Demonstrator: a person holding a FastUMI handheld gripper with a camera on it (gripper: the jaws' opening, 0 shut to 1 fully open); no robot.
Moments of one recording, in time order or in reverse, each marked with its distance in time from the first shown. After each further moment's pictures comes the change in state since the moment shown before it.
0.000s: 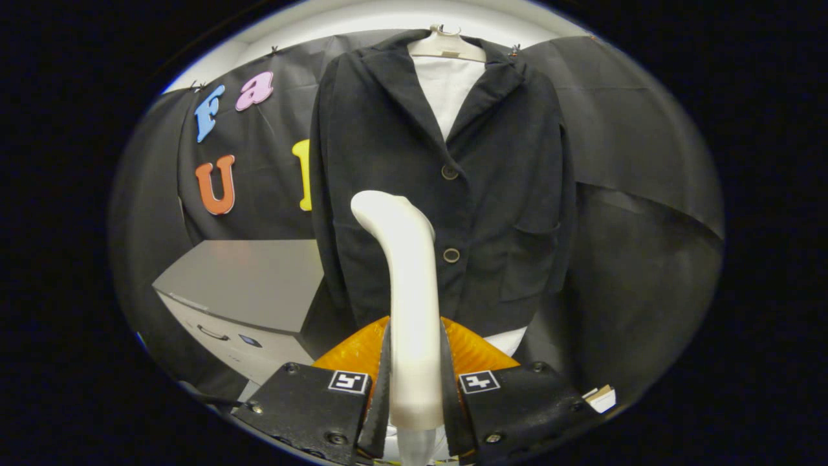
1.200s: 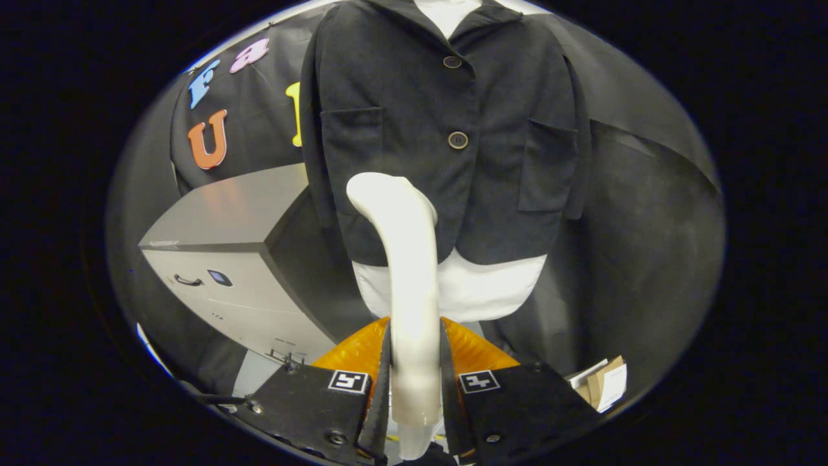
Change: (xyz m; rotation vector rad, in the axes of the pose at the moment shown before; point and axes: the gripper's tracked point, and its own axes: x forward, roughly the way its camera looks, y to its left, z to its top) arm 0.030 -0.009 -0.103 0.012 0.232 -0.006
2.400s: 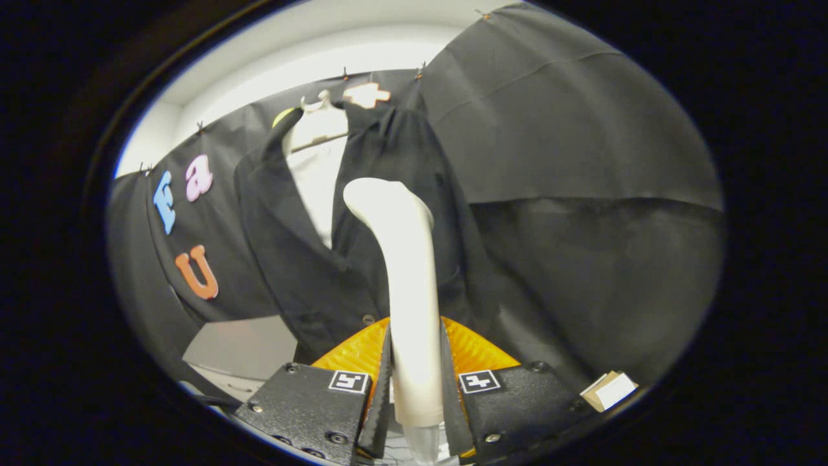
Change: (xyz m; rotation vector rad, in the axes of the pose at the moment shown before) arm -0.164 -0.141 0.191 0.332 -0.457 -0.019
